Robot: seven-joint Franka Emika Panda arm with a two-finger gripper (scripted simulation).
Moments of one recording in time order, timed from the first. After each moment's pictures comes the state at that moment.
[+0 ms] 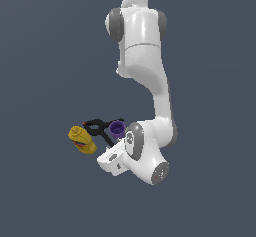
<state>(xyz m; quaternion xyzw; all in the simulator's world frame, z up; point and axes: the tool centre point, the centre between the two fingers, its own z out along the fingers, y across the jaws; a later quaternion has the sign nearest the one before) 0.061 -0.067 0.040 0.85 0.30 -0.39 0.19</state>
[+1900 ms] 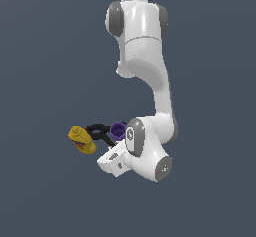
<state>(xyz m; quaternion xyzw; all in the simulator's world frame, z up) 0.072 -0.064 0.049 0.86 0.31 -0.36 0.20</state>
